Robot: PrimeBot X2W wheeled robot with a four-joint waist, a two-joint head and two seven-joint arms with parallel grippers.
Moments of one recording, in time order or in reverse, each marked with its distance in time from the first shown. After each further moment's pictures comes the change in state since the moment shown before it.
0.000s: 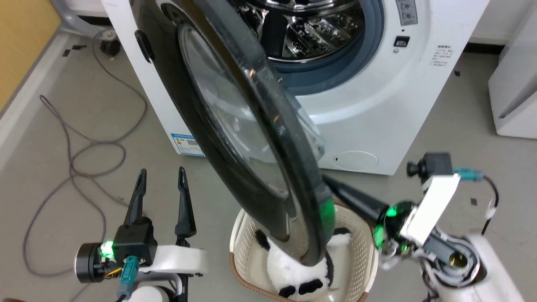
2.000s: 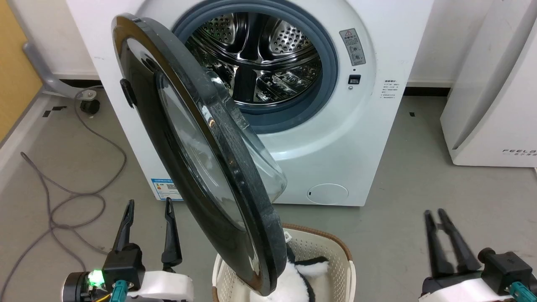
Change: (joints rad) left arm 0.109 0.001 0.070 0.008 0.035 -0.046 0.000; right arm 0.363 0.070 -0.263 -0.027 -1.451 0.000 -0.894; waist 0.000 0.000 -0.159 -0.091
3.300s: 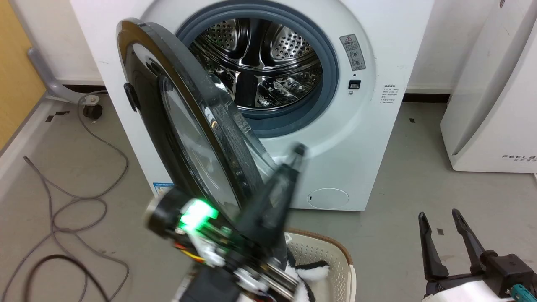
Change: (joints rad) left arm -0.192 0.025 -0.414 -0.426 0.037 -0.166 -0.001; right arm 0.011 0.003 -0.016 -0.014 -0.038 0.000 0.000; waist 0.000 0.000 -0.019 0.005
